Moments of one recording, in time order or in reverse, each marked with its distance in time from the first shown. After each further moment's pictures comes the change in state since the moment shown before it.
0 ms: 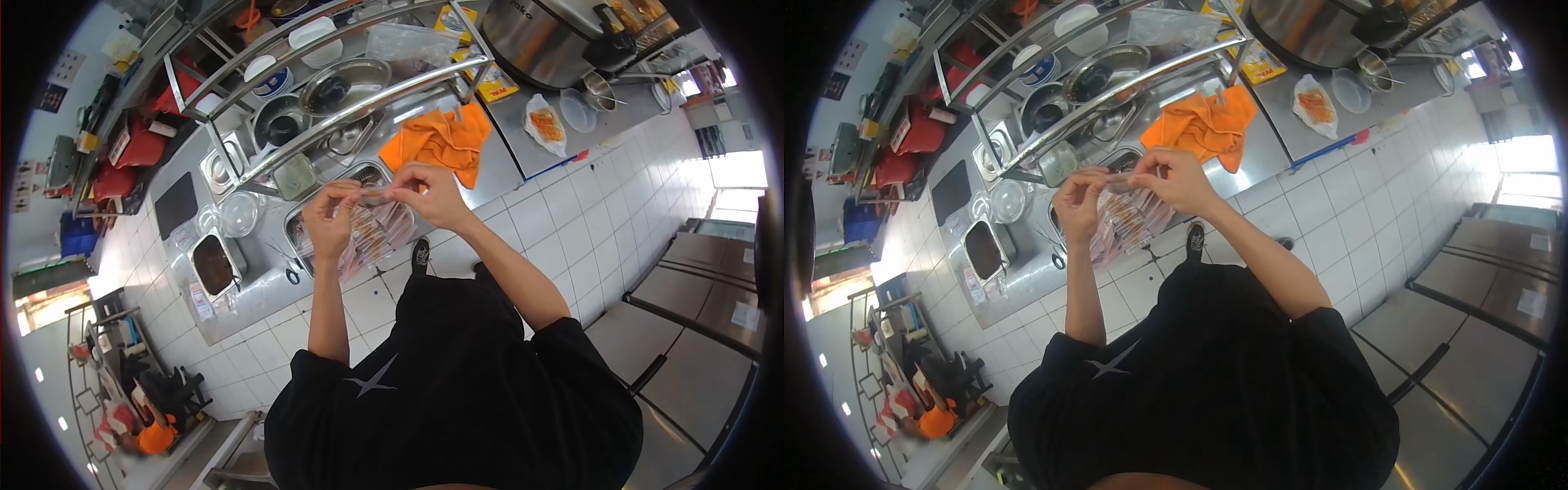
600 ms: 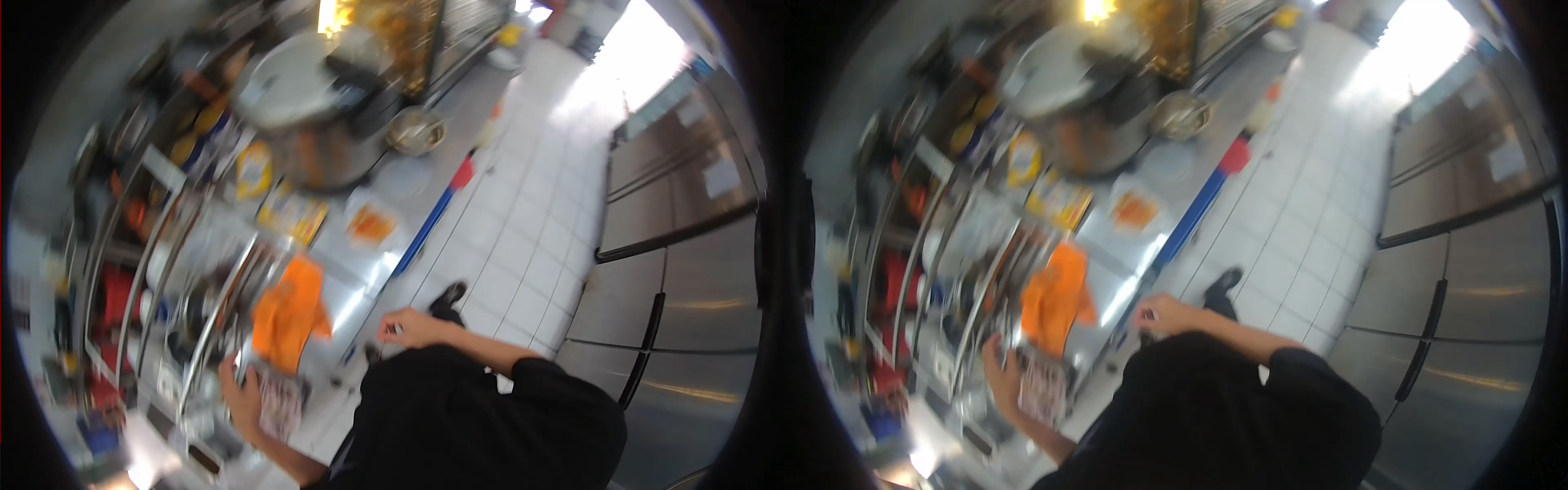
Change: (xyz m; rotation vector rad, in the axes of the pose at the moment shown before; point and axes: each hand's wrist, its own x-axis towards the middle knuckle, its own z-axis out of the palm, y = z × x) left_hand 0.063 0.040 0.145 0.979 -0.262 -0.114; right_hand -0.156 0.111 -0.279 -0.096 -0.056 0.102
